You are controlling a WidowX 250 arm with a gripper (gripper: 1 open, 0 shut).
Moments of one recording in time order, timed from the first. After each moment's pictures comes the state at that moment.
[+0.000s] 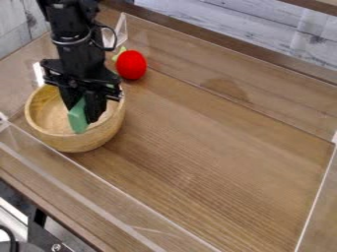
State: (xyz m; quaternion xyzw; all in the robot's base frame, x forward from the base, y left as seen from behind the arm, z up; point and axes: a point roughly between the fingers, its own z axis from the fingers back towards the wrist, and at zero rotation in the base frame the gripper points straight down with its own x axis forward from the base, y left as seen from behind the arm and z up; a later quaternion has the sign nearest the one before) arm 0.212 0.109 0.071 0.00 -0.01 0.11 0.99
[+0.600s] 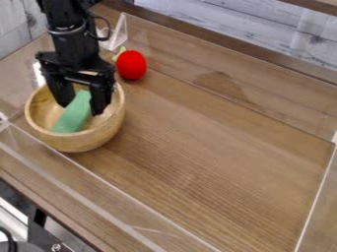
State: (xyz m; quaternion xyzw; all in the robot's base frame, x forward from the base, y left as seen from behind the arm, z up) arm 0.218 0.119 0.074 -0.01 0.00 0.13 0.99
